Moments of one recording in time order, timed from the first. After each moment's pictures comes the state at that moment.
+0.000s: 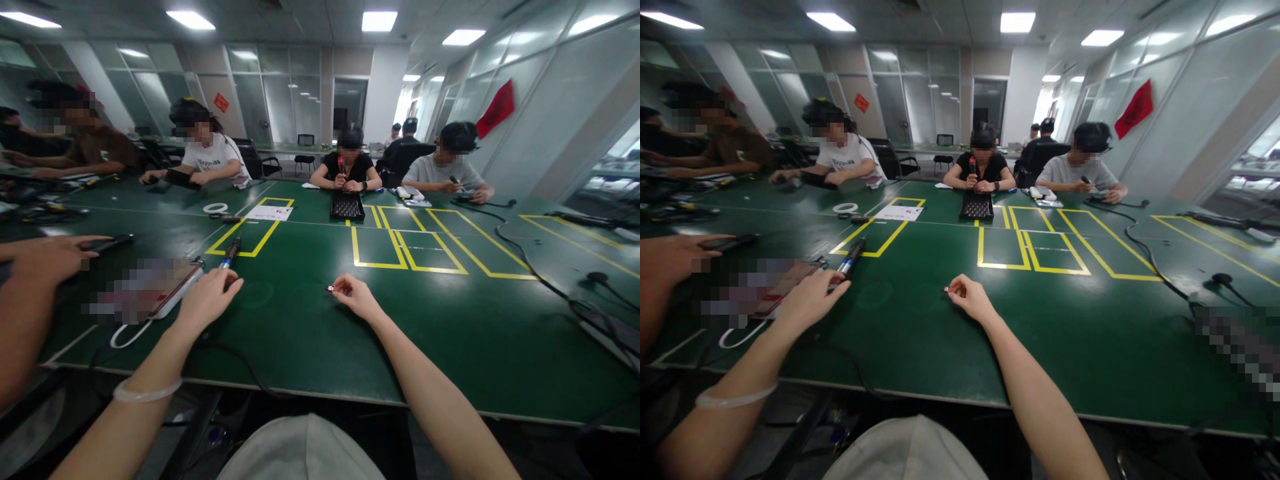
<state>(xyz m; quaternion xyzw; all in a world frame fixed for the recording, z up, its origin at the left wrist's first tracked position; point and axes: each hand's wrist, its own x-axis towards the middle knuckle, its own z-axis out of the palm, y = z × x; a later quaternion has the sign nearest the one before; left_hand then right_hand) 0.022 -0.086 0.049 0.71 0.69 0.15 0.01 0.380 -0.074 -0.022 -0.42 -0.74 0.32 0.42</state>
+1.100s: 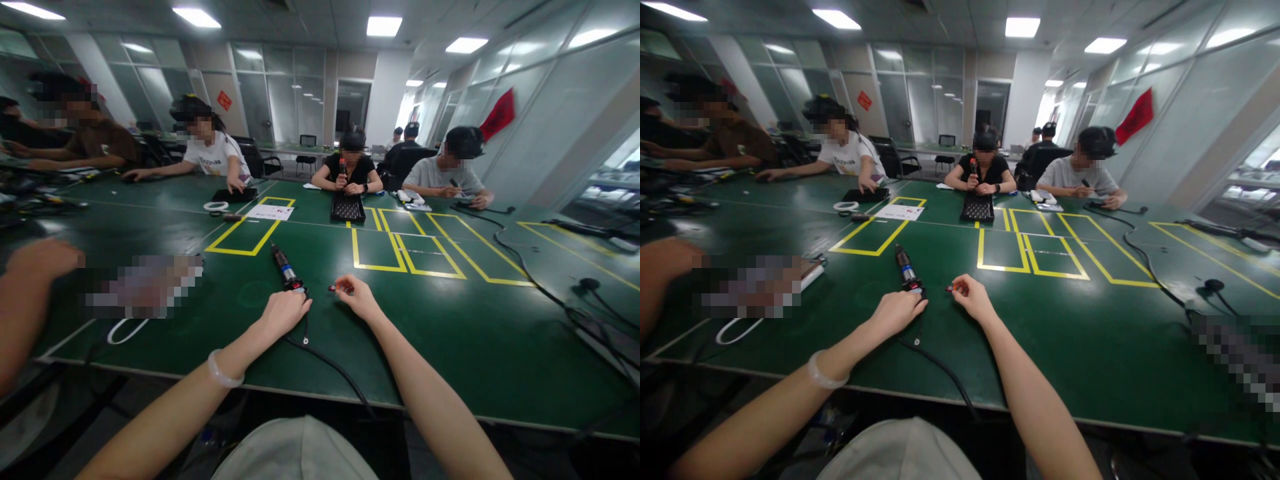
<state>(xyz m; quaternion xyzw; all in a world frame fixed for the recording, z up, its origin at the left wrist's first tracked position) 0.163 -0.104 0.025 0.82 0.58 -0.01 -0.02 0.379 -0.068 -0.026 -0.45 -0.72 0.29 0.44</state>
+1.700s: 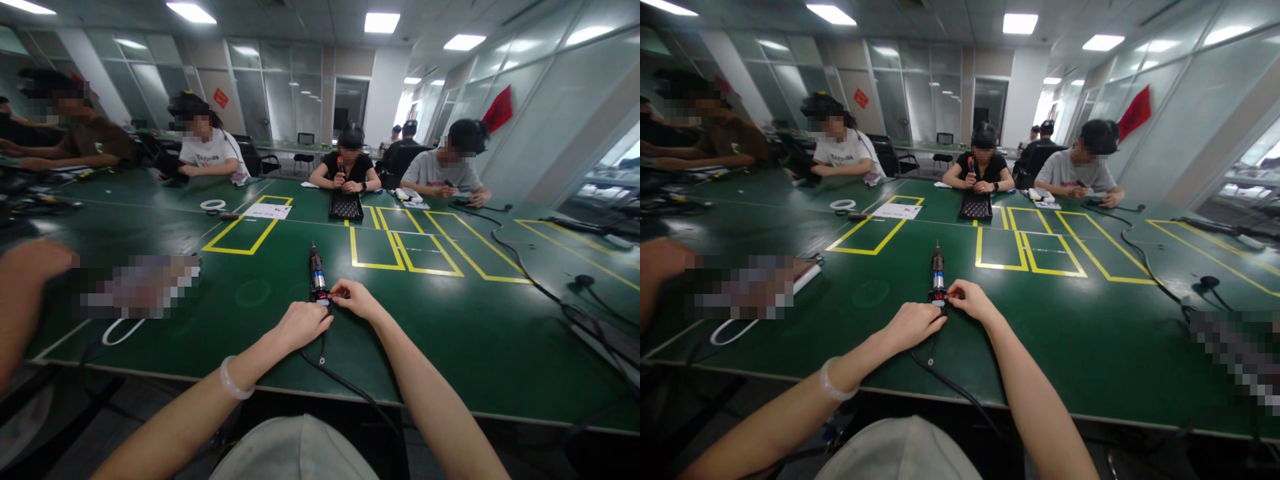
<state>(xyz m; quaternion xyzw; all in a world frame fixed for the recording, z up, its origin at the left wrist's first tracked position) 0.195 -0.125 0.016 0.90 0.44 0.03 -0.01 0.391 -0.066 -0.025 -0.42 -0.78 0.31 0.34</state>
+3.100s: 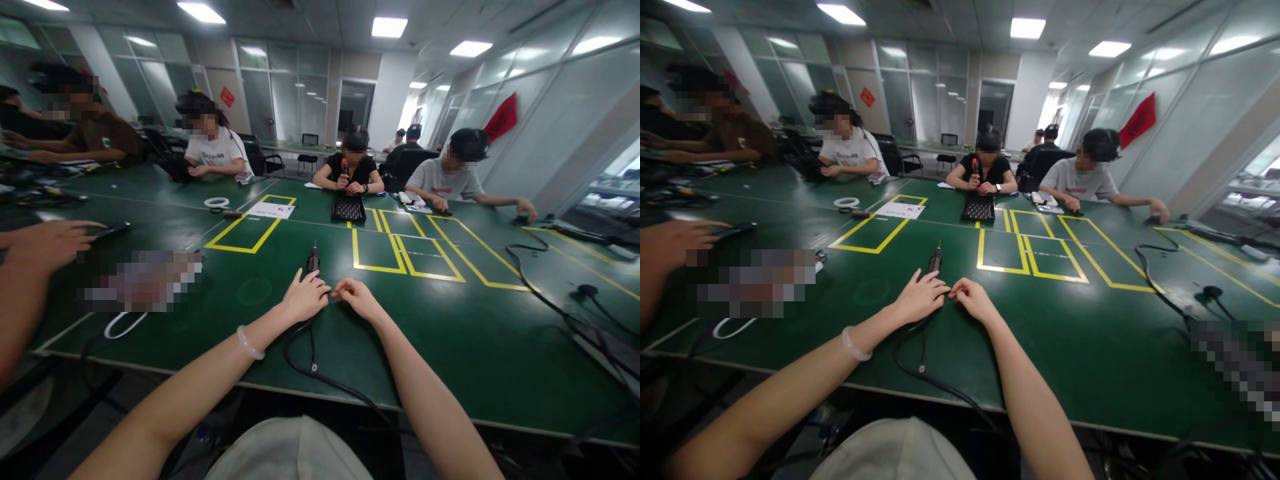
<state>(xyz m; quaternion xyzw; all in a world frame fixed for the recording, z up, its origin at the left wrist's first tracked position) 0.191 -0.074 0.006 0.89 0.45 0.10 -0.02 0.387 -0.061 -0.035 -0.41 -0.71 0.41 0.39</state>
